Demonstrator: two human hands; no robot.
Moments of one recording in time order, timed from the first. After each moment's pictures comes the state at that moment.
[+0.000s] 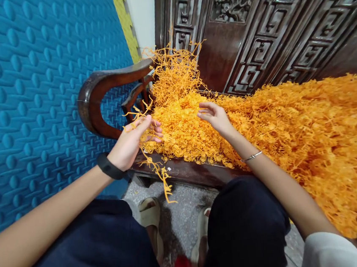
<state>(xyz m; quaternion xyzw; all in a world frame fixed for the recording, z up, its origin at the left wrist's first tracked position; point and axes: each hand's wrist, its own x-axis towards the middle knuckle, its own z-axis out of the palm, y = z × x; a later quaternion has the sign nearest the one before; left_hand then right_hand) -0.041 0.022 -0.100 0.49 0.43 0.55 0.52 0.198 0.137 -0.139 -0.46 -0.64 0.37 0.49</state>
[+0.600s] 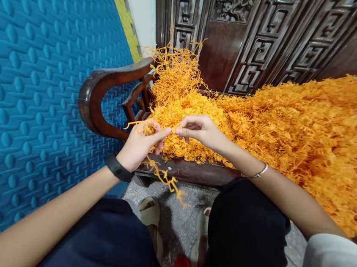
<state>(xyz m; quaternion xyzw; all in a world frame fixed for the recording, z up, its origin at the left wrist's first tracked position) -0.030 0.016 -0.095 0.54 0.46 0.49 0.50 0.143 0.057 -0.099 -0.33 -0.74 0.48 0.34</state>
